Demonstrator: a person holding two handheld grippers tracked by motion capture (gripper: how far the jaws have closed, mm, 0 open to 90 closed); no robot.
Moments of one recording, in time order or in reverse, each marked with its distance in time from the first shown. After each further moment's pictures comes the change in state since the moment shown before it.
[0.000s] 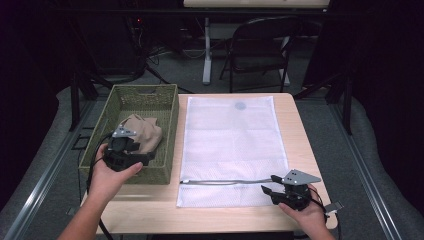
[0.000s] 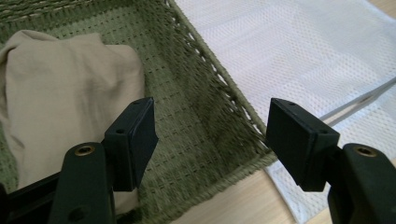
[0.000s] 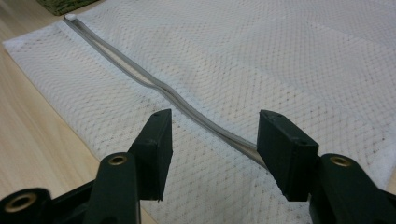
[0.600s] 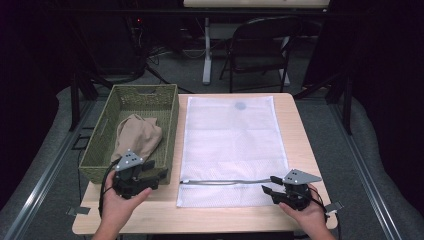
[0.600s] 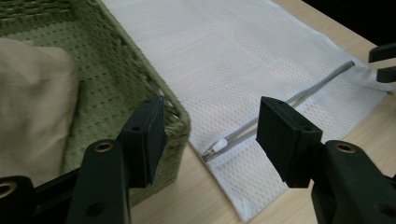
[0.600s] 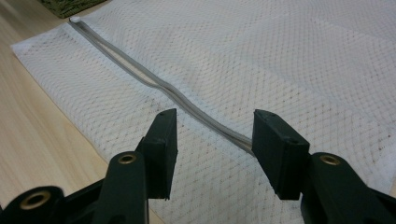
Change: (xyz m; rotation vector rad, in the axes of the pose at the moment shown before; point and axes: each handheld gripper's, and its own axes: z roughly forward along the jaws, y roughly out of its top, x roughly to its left) left arm -0.041 -0.050 -0.003 -0.159 -0.117 0.011; right arm -0.001 0.000 -0.001 0.003 0.018 0.017
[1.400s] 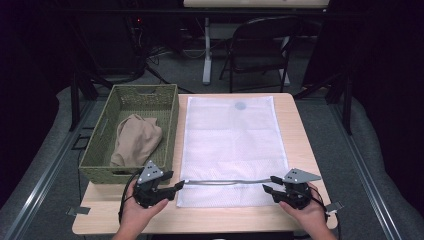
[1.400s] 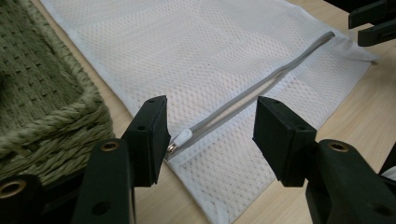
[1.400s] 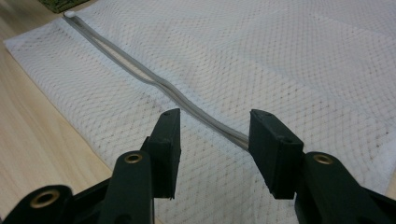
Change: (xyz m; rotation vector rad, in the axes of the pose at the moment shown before) left arm -0.029 -0.034 0.044 -0.006 -0.090 0.079; right arm -0.002 0.001 0.002 0.019 -0.006 0.004
